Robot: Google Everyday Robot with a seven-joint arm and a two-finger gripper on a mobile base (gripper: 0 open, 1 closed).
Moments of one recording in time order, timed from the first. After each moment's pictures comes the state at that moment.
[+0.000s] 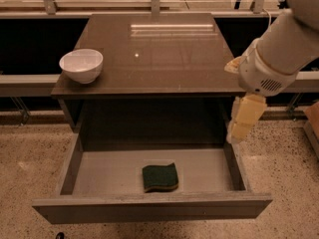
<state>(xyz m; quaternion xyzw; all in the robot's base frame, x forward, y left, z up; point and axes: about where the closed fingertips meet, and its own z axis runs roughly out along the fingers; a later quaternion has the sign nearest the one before) 0.484 -0.165 0.901 -0.64 0.74 0.00 0.18</state>
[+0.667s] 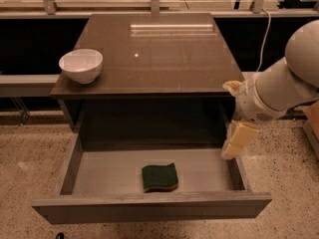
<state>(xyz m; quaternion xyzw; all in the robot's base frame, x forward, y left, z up) 0.491 -0.170 0.837 -0.64 0.73 0.01 0.24</state>
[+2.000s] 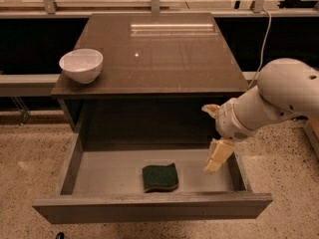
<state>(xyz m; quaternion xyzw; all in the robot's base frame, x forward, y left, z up) 0.496 -0.137 0.758 -0.65 0.71 0.09 0.25</state>
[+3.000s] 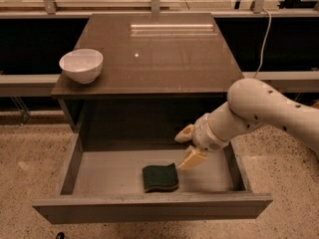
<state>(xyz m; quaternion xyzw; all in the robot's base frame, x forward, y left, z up) 0.495 -0.079 0.699 -0.67 0.69 0.17 0.24</state>
